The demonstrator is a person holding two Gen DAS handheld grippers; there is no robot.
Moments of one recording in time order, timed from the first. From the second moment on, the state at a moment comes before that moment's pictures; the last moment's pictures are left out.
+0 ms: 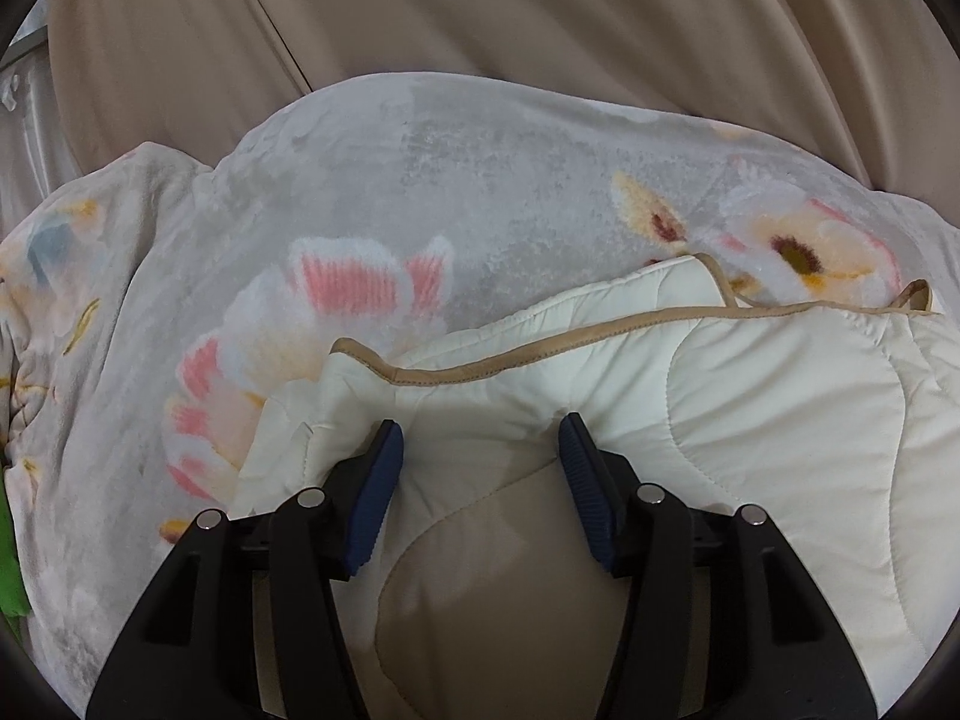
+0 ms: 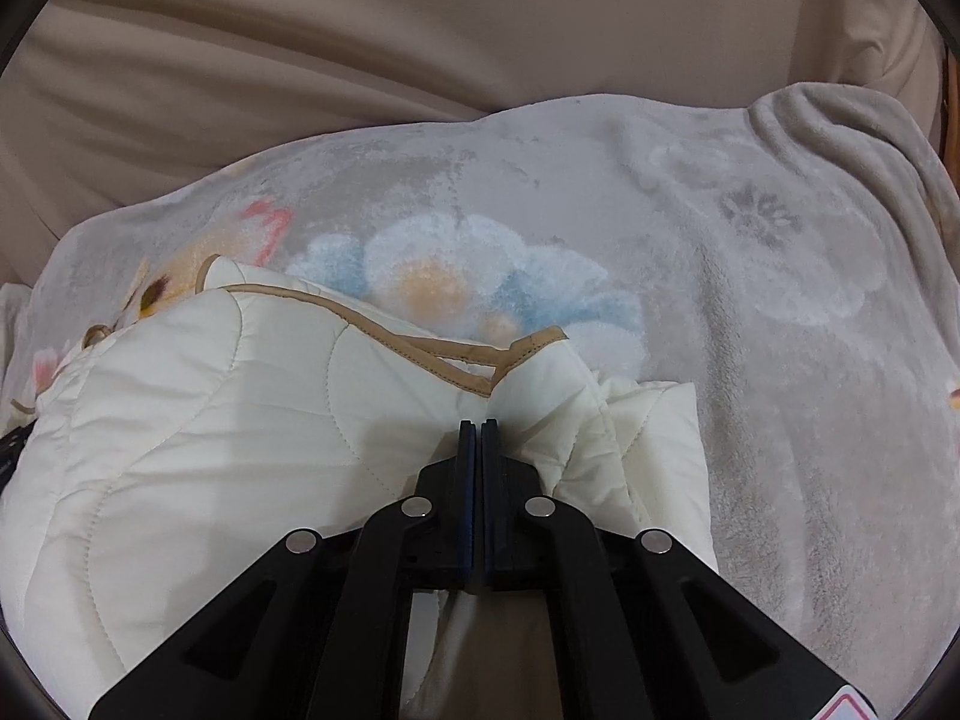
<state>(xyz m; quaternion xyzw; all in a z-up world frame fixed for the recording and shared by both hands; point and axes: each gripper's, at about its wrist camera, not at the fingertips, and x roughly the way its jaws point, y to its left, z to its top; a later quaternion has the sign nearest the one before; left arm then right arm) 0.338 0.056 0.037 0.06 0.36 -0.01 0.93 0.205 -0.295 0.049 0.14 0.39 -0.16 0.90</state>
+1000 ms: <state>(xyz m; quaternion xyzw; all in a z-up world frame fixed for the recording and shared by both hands) 0.262 0.160 0.105 -0.11 0.35 -0.06 0.93 0.203 -0.203 0.128 0.13 0.34 -0.04 0.93</state>
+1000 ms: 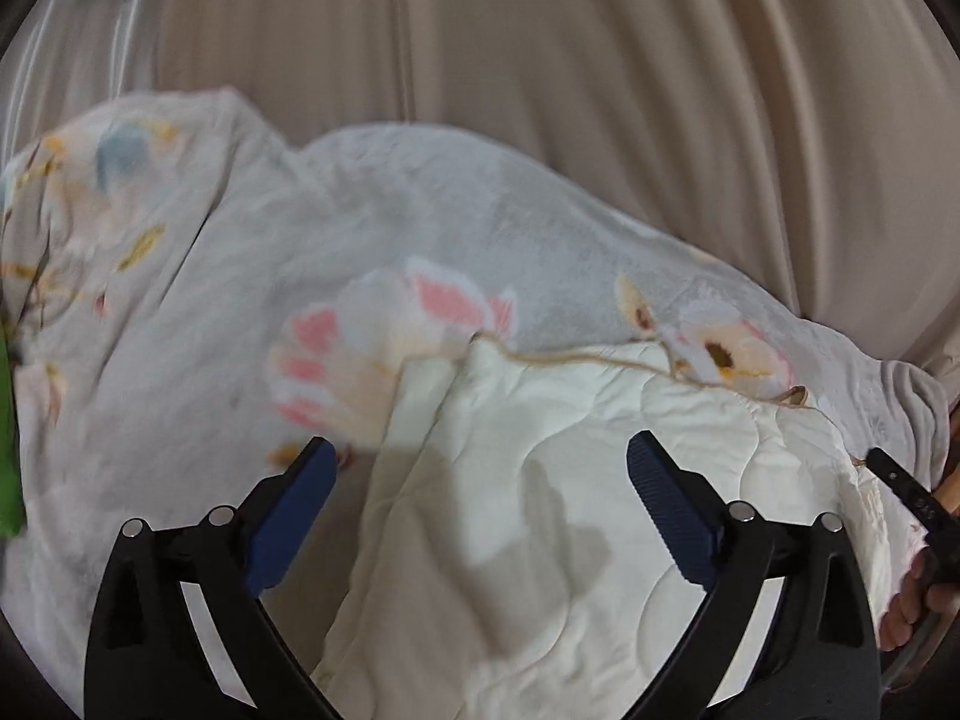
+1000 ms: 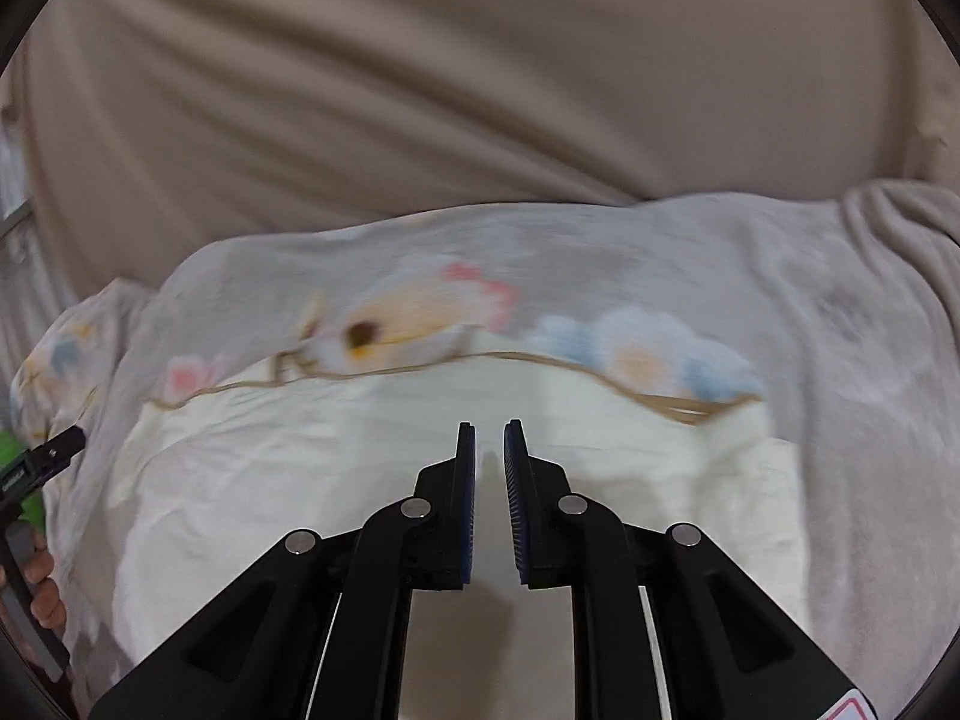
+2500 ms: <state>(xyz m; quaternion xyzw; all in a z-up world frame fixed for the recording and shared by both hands) 0.157 0.057 0.182 -0.10 0.30 -0.24 0.92 0.179 -0.146 0.042 0.14 0.40 0.08 0.90</state>
